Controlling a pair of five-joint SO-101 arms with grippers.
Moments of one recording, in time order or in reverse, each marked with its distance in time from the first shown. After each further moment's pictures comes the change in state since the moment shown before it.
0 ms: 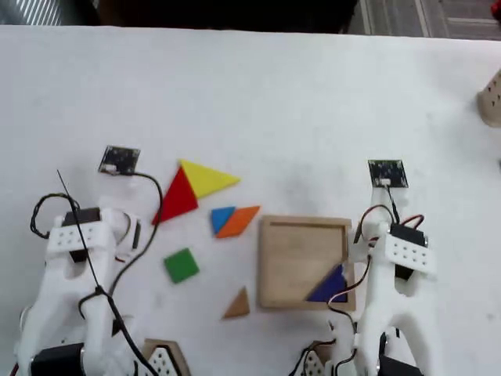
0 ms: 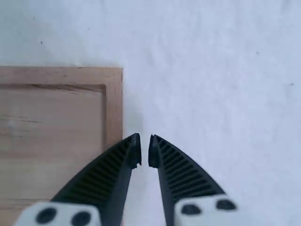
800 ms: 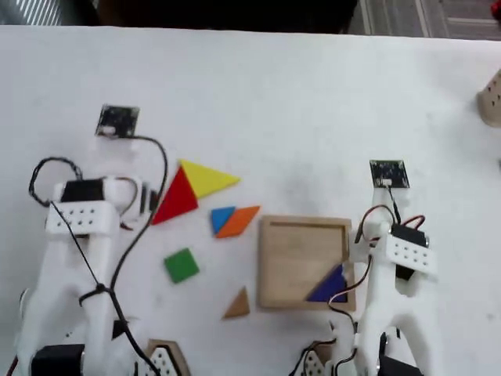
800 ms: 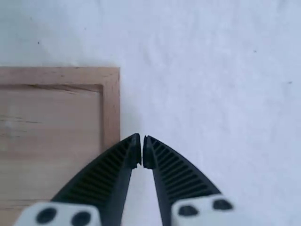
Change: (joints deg) left arm 7.4 0.0 -18.9 9.5 9.2; right arm 0.4 0.0 0.0 0.0 0.0
